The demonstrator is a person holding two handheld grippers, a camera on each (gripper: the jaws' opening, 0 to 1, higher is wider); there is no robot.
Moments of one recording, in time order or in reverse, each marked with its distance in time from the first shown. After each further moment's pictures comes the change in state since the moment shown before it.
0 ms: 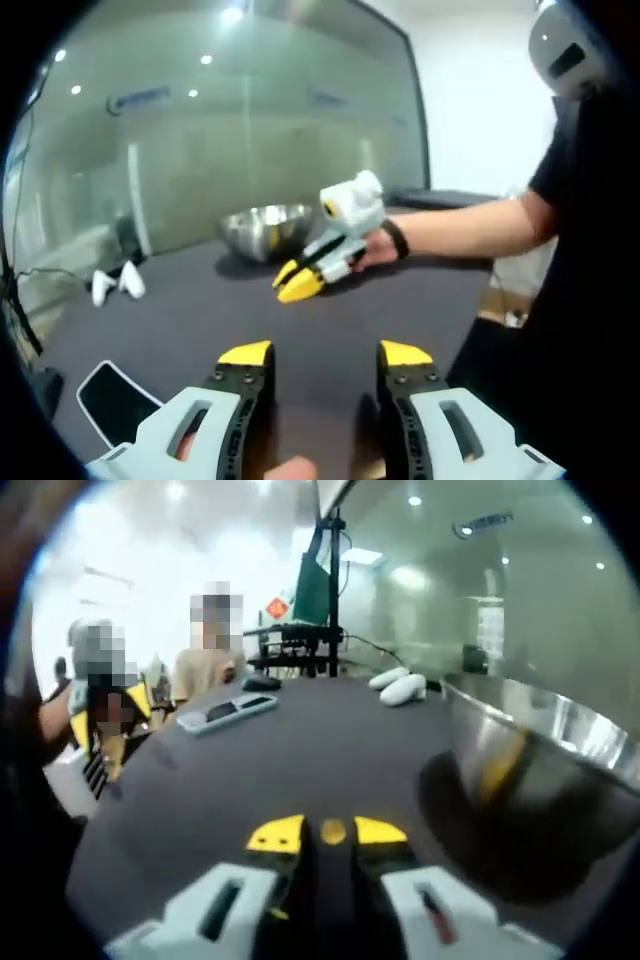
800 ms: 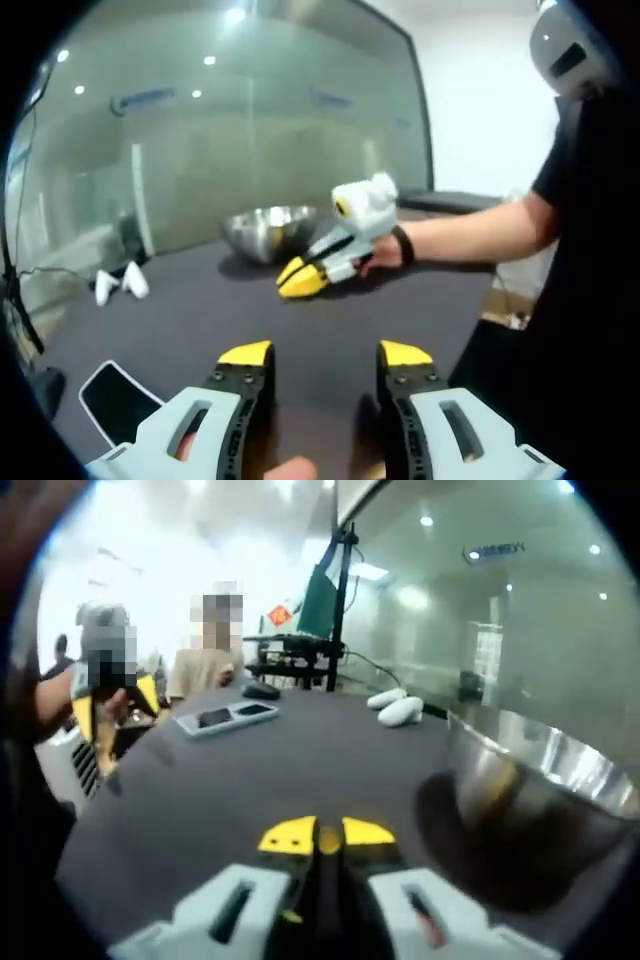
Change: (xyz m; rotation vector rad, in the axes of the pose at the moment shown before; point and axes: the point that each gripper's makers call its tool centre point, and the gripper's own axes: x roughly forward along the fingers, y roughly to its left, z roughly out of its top) left arm 0.000 0.002 0.002 0.004 0.000 0.006; right arm -0.017 0.002 0.016 -0.100 -0.080 -0.078
